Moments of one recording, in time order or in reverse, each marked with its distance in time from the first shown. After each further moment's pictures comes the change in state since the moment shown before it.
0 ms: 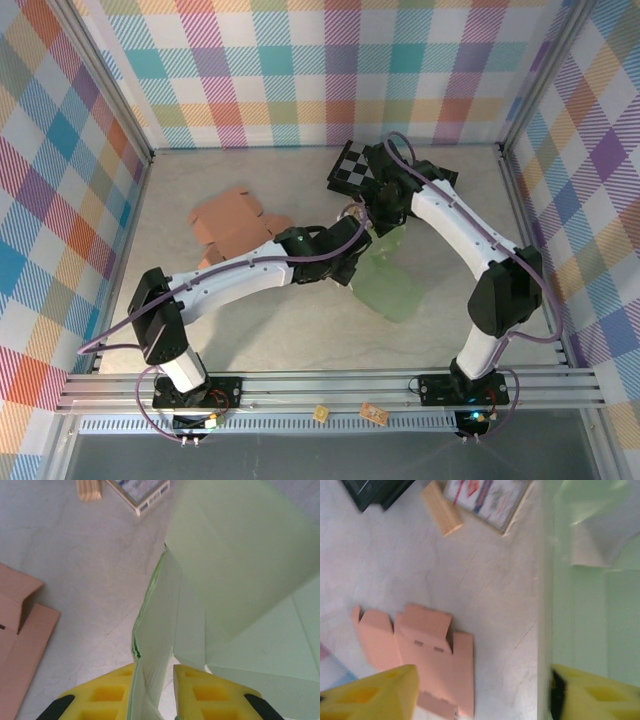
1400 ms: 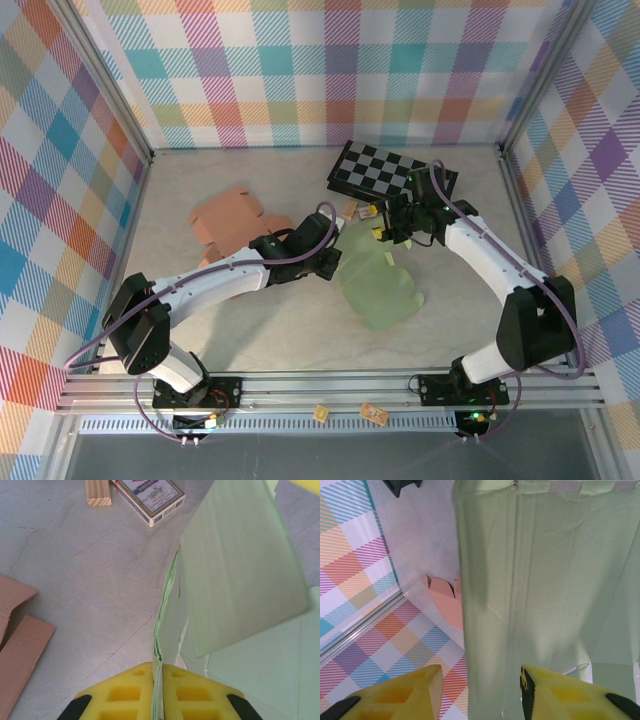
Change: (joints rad) left arm 0.136 -0.112 -0.270 0.320 0.126 0.047; right arm -0.167 -0.233 -0.482 0.504 -0.349 0.195
